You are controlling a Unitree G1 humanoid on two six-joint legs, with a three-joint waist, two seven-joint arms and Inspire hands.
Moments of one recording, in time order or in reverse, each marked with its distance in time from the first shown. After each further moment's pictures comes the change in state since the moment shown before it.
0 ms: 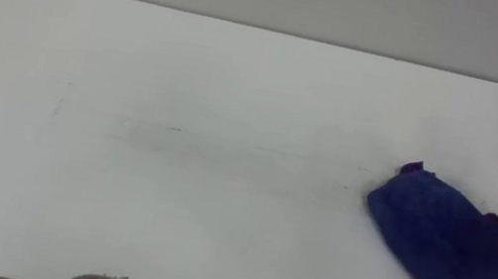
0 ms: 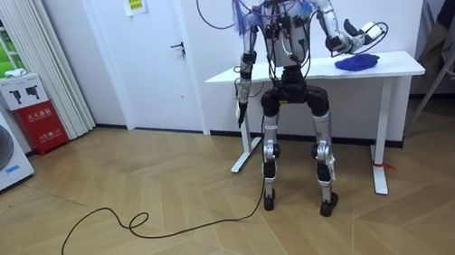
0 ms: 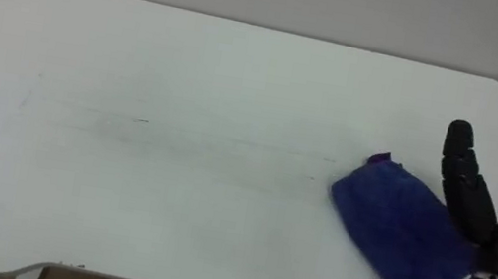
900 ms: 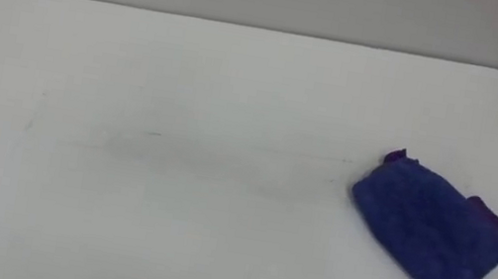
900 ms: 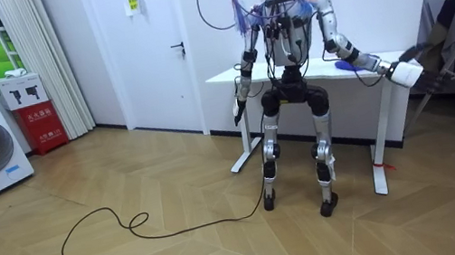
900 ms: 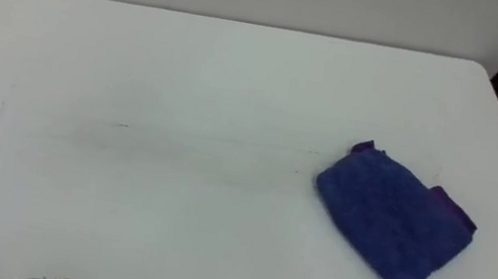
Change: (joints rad) left arm 0.042 0.001 0.030 -0.003 -0.126 0.006 0.062; right arm 0.017 0.031 -0.315 0.566 1.004 -0.041 -0.333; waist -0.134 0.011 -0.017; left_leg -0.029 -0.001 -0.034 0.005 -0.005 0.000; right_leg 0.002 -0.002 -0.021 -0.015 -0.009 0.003
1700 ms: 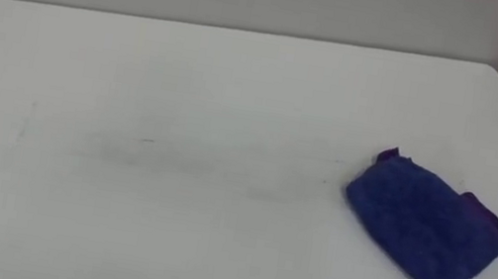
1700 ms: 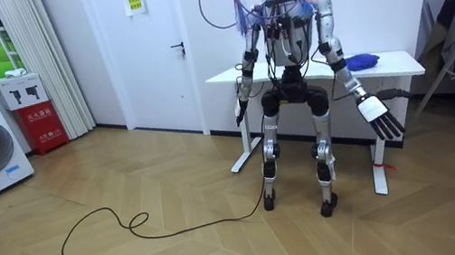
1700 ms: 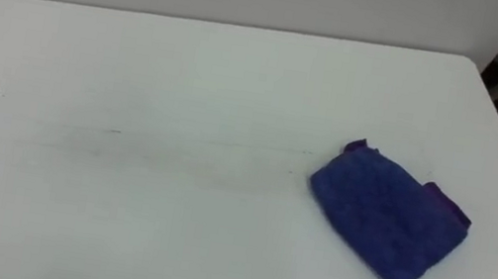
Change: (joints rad) left arm -0.017 -0.032 -0.007 0.026 0.027 0.003 0.001; right arm 0.006 0.129 0.120 0.461 0.114 -0.019 0.170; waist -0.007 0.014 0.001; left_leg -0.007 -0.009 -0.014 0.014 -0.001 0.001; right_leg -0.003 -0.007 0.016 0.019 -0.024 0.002
